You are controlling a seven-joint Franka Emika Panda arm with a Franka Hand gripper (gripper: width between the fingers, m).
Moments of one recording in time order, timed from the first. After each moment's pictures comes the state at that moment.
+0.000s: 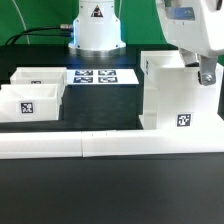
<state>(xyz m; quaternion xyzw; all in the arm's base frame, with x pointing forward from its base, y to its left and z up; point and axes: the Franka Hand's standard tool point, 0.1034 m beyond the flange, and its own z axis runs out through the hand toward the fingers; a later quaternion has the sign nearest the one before) 0.649 0.113 0.102 -0.71 0.69 0.03 0.13</state>
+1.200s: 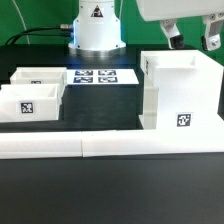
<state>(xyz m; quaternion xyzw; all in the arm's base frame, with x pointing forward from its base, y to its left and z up) 0.622 0.103 0.140 -0.85 0.50 0.03 0.13</state>
